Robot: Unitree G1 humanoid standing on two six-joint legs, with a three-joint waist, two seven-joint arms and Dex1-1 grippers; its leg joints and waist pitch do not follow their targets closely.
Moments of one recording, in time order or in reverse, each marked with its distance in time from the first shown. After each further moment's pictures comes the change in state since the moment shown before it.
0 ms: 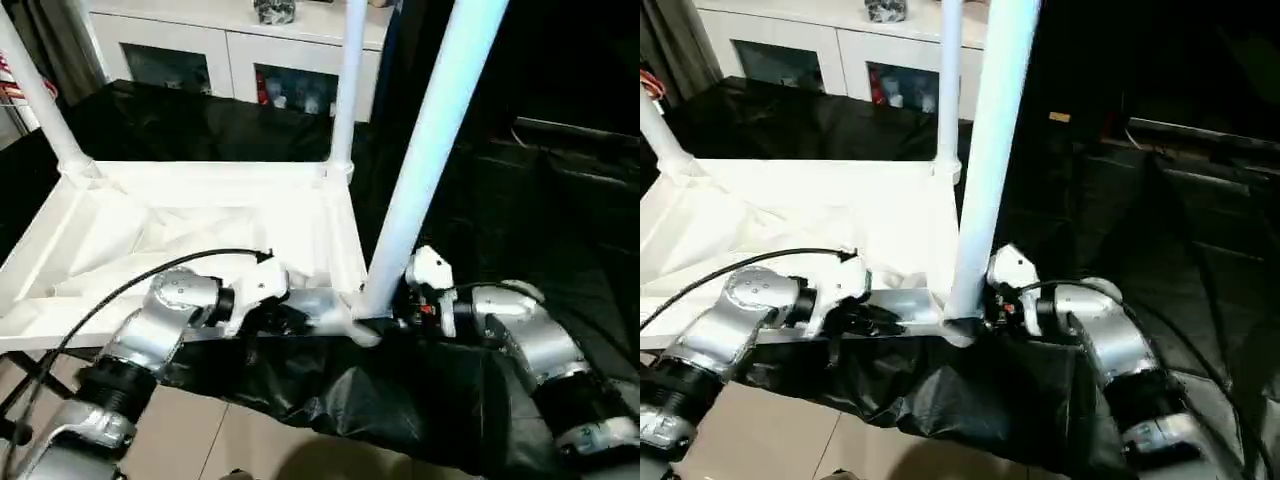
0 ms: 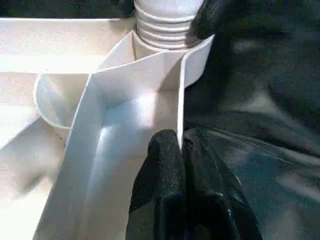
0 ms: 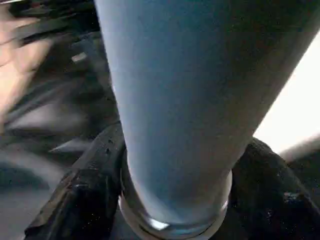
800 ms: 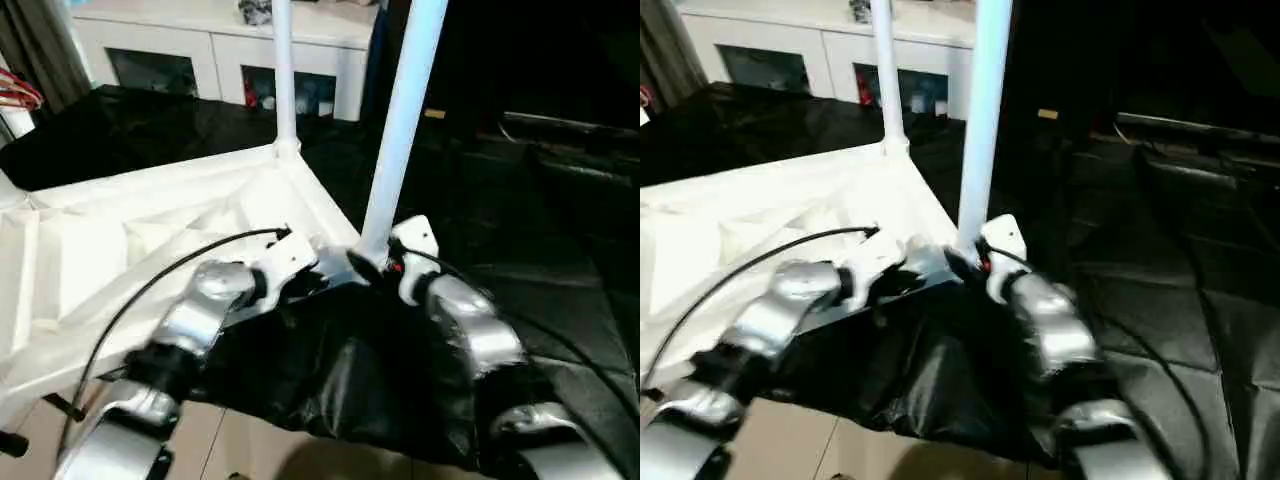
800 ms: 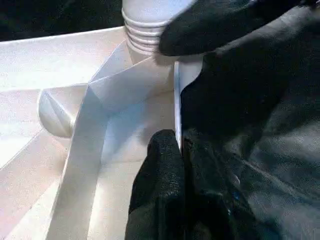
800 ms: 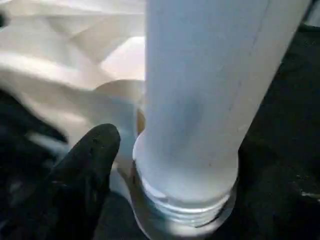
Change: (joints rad) left arm -0.045 -0.080 0.021 0.074 0.052 -0.005 0.182; right arm -0.059 0.091 -0.055 0.123 -0.037 -0.052 -0.257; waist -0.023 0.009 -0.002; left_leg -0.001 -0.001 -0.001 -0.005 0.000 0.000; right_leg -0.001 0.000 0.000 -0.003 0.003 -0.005
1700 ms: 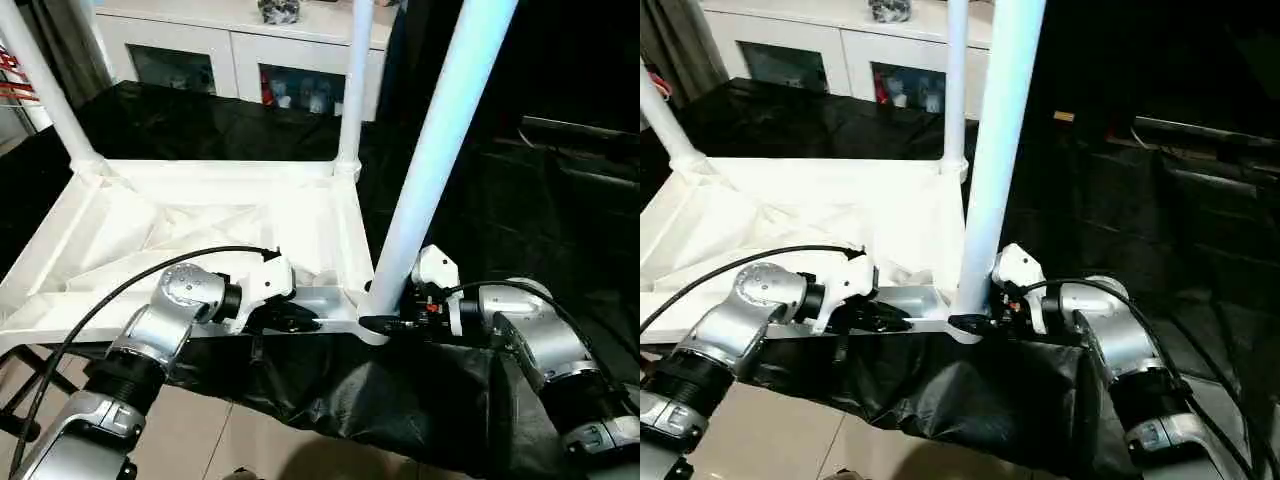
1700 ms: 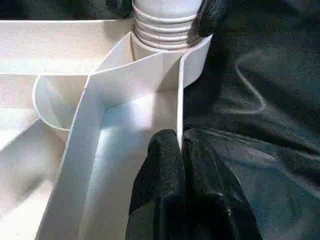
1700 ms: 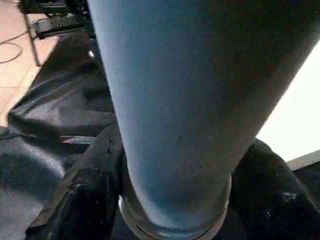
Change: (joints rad) left arm 0.028 0.070 -0.037 -0.028 -0.054 -0.074 -0.260; right arm 0.067 -0.164 0.074 -0.163 0.050 0.051 0.403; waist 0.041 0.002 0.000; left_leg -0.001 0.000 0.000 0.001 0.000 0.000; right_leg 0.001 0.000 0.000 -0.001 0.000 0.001
